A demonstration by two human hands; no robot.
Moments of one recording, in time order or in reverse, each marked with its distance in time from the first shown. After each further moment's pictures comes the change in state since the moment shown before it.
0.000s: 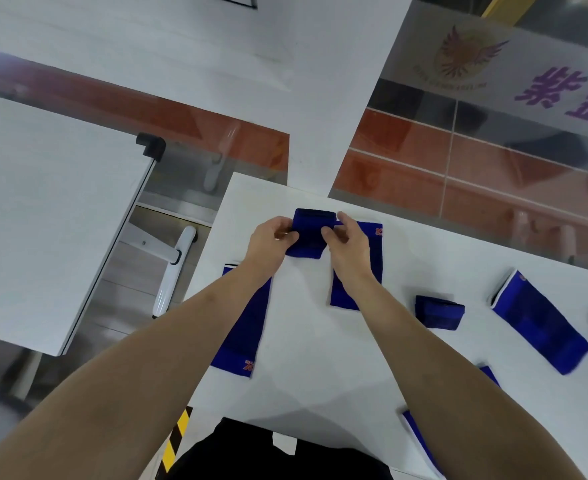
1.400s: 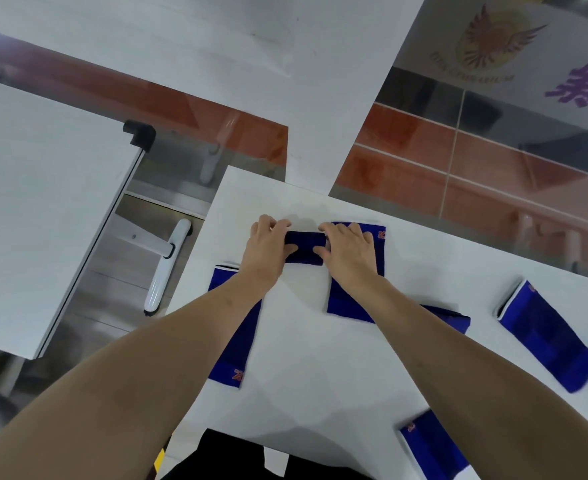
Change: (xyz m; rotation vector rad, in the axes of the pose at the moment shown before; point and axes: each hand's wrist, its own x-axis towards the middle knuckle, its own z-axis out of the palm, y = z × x) left_hand 0.026 -0.039 0.019 0.665 0.039 0.195; right_hand 0.045 0.028 -0.001 -1.164 -0.191 -0.369
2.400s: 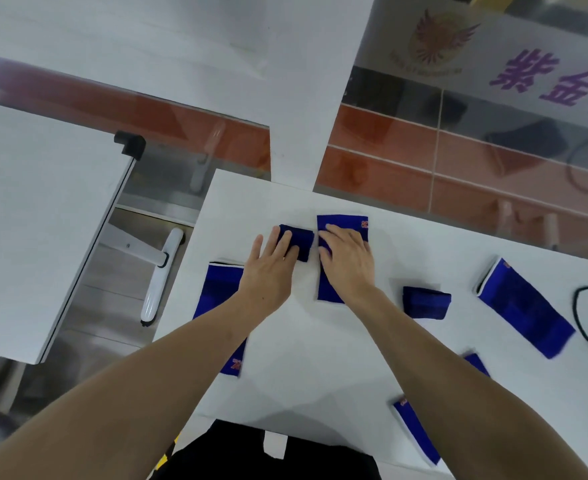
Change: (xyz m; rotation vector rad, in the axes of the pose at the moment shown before) left_hand -0.062 0.023 0.003 0.616 -0.127 0.304; right_hand -0.058 0.010 -0.001 0.152 0.185 0.080
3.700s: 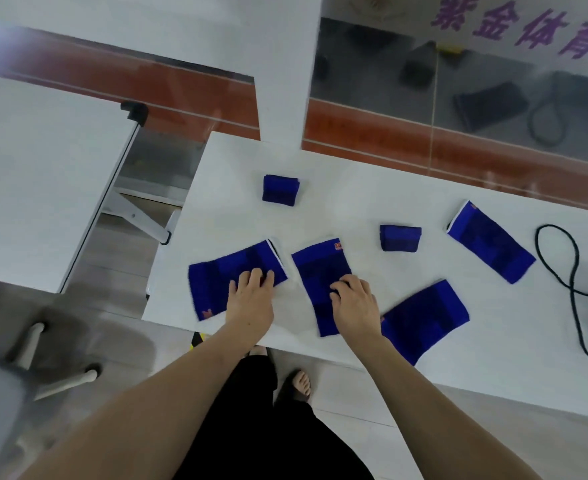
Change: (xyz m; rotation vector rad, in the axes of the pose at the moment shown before) left_hand -0.168 0.071 0.064 -0.112 -0.137 -0.248; right_hand -0.223 0.059 0.045 0.042 -0.156 0.137
